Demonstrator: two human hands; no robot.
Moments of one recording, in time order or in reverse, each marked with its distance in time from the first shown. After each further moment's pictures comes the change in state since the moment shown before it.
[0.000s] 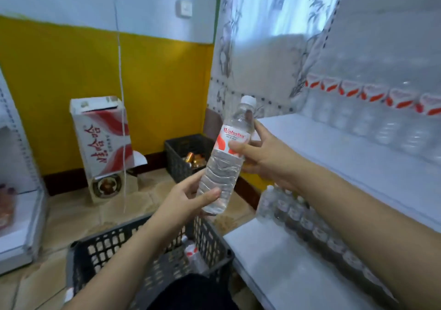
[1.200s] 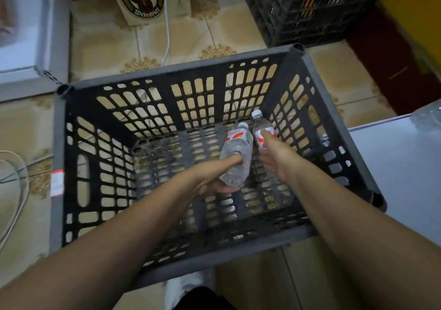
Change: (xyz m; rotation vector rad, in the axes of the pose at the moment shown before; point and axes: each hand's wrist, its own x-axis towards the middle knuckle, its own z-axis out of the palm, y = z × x) left_hand 0.065 -0.456 -0.143 -0.334 0.234 -1.110; right_hand 0.194 0.510 0.205 0.109 0.033 1.083
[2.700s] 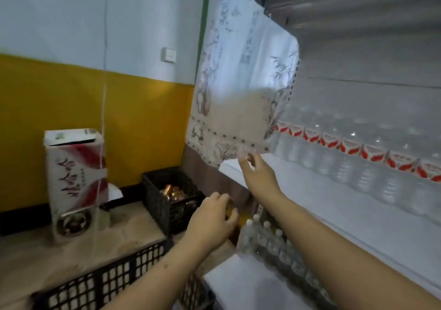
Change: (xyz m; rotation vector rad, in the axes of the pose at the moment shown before) left_hand -0.427 0.123 0.265 1.065 0.432 1.485; right_hand -0.559 -0.115 -0.205 -0.306 0.787 -1.160
